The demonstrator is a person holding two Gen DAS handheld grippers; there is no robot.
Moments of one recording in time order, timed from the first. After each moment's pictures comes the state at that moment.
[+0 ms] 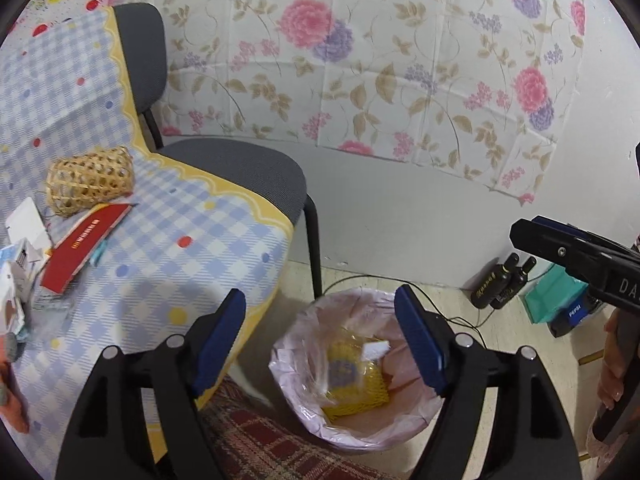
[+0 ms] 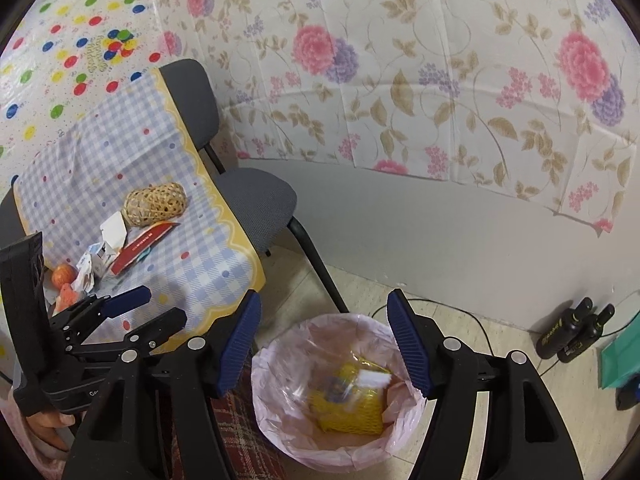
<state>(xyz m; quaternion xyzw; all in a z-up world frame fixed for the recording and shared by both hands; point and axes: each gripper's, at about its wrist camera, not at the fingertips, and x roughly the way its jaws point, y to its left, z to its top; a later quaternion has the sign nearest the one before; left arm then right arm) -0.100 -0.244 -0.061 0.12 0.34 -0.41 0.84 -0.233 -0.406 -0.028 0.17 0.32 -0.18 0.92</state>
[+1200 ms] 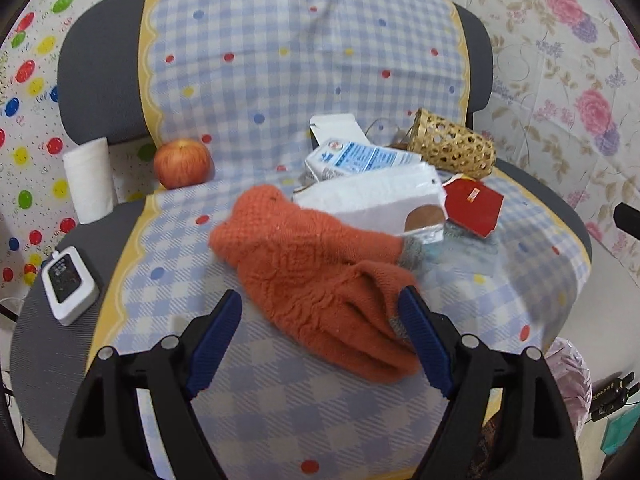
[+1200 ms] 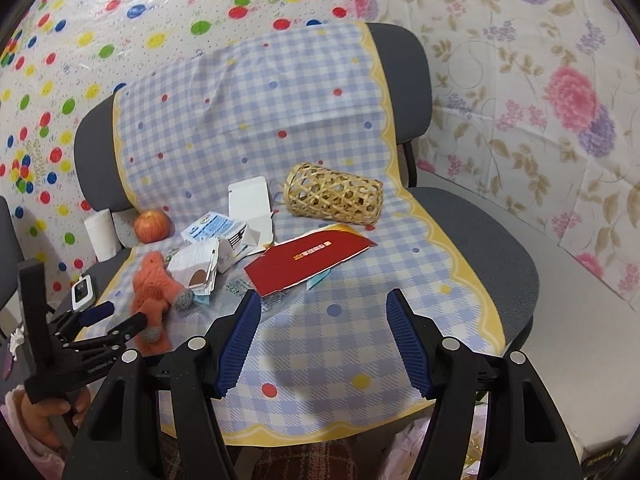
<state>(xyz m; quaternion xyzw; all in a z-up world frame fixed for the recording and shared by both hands) -0.010 0.020 -0.080 0.01 0.36 -0.06 0.93 -0.052 -0.237 -0.016 0.06 0.32 0.05 0.94</state>
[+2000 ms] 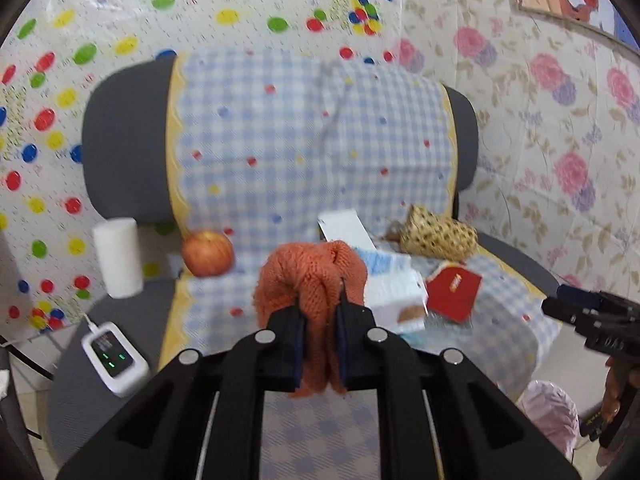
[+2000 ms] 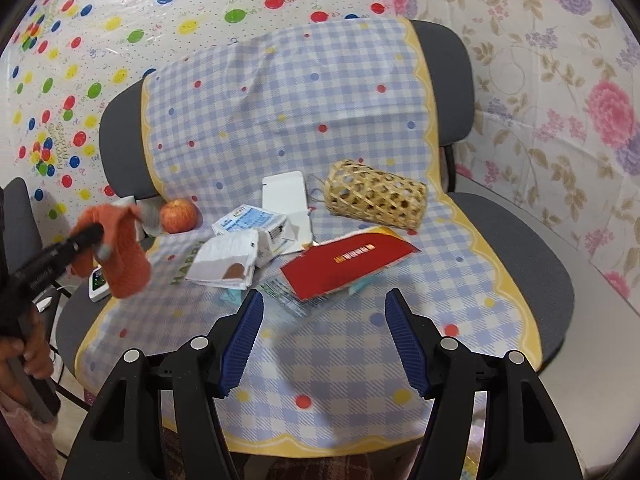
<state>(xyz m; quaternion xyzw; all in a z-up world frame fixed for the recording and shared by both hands) -0.034 0.053 0.008 -0.01 0.24 -0.07 0.97 -0.035 -0.209 -0.018 0.04 0.32 0.11 0.94</state>
